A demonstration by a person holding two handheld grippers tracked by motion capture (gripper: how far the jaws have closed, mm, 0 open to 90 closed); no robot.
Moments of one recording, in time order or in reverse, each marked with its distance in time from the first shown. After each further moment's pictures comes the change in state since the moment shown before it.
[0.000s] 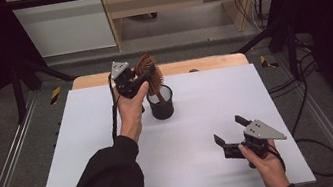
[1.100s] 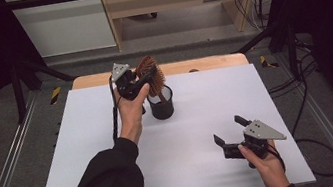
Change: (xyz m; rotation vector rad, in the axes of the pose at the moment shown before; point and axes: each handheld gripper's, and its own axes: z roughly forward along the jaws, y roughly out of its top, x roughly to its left) left arm 0.000 -0.005 -0.001 -0.009 -0.026 -0.001; right arm 0.001 0.000 0.000 -0.002 0.002 -0.005
